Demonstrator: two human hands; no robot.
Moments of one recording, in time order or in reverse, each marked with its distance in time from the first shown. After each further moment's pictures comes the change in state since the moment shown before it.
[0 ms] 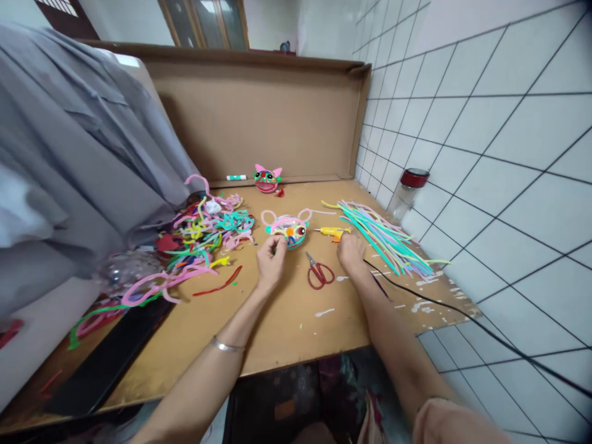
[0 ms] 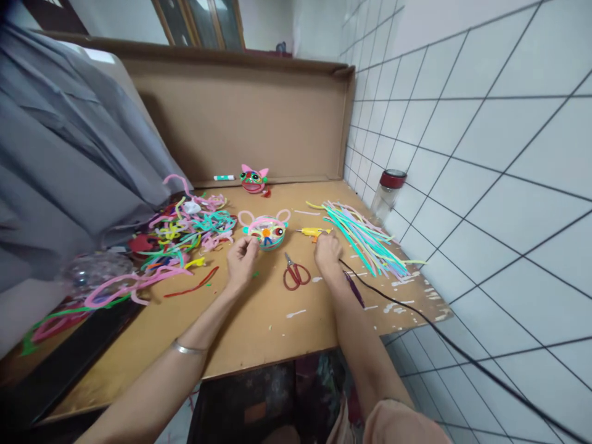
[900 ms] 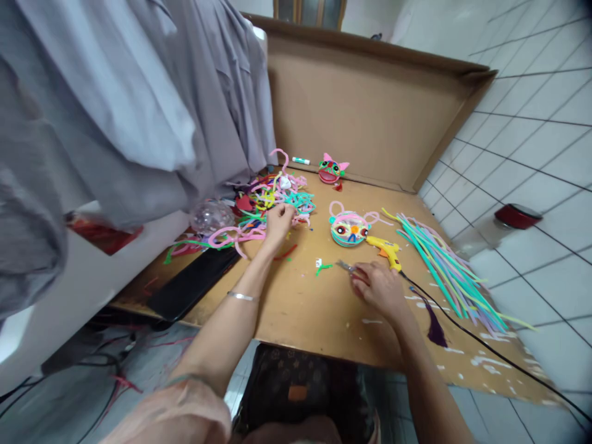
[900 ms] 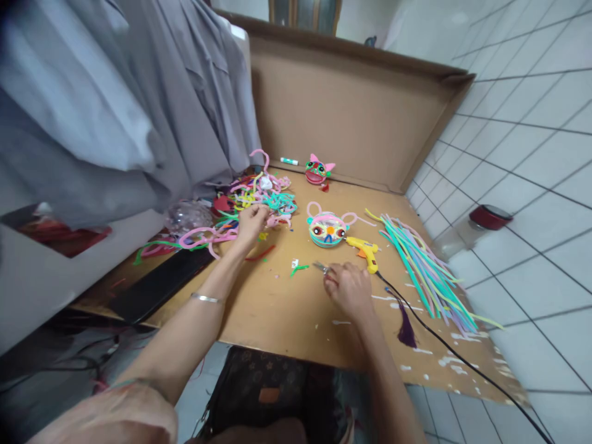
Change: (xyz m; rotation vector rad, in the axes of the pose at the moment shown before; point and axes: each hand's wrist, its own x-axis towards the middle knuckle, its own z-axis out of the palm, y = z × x) left_hand 0.062 -0.014 -0.116 0.122 0.254 -0.151; right_hand -0.079 -0.030 -0.015 0.103 -0.053 -0.668
